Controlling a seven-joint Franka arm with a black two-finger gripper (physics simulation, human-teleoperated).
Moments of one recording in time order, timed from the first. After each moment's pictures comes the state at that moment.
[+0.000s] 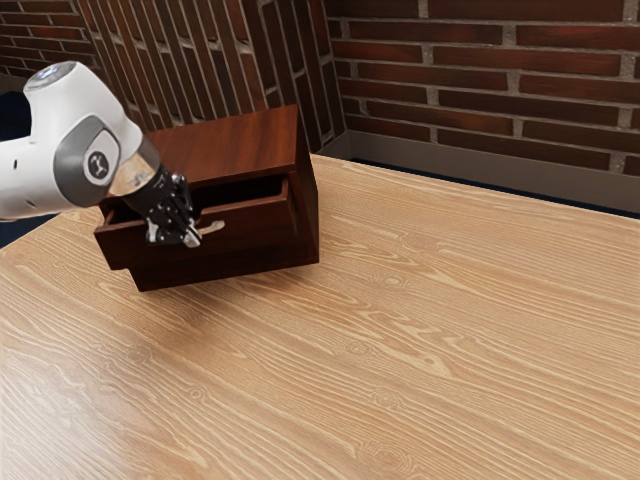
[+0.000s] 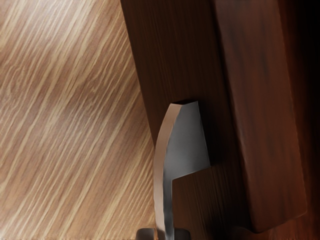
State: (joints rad) arm 0.01 0.05 0.40 -1.76 -0.13 2.13 -1.56
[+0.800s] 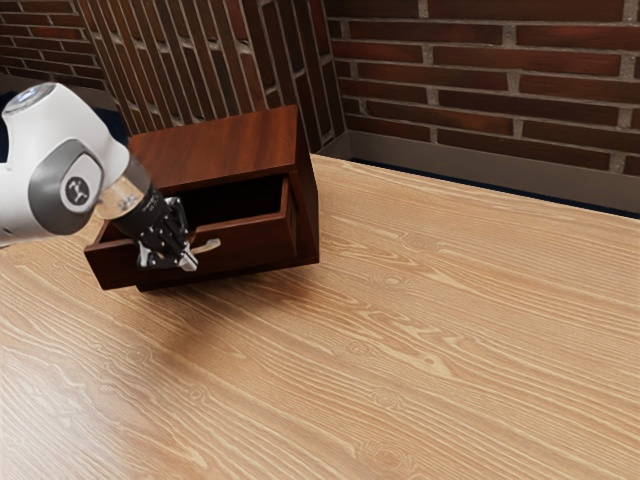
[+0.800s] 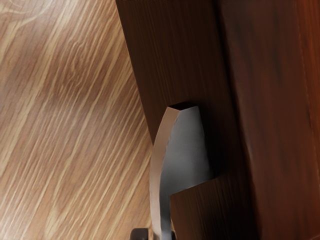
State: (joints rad) arm -0.01 -0.09 0.38 -1.95 -0.12 2.18 -1.57
